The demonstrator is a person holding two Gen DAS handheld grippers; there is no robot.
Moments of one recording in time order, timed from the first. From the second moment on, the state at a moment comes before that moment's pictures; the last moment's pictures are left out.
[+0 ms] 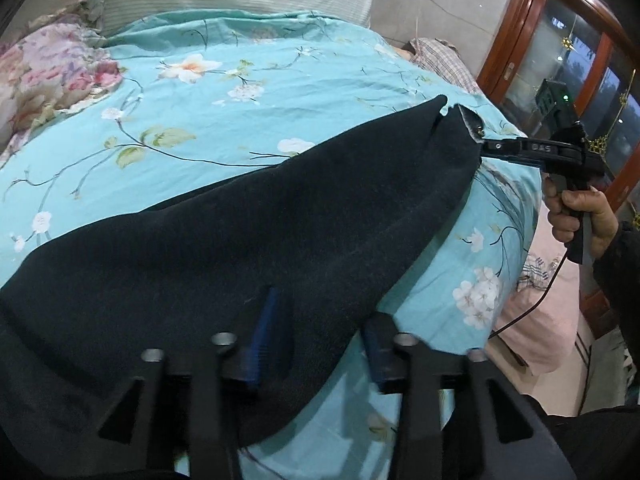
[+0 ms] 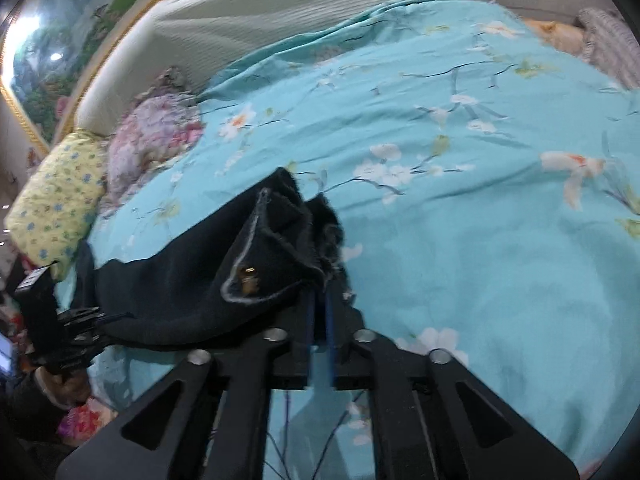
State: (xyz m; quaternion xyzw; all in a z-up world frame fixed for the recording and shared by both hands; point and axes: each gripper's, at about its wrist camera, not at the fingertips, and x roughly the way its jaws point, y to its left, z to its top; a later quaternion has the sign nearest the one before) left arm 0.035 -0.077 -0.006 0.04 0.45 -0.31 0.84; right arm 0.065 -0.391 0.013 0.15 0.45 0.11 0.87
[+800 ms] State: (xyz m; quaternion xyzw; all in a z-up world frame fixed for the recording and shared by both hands) left arm 0.028 0.077 0.042 -0.14 0.44 -0.11 0.88; right arm 0.058 -0.257 0.056 0.15 0.39 0.23 0.88
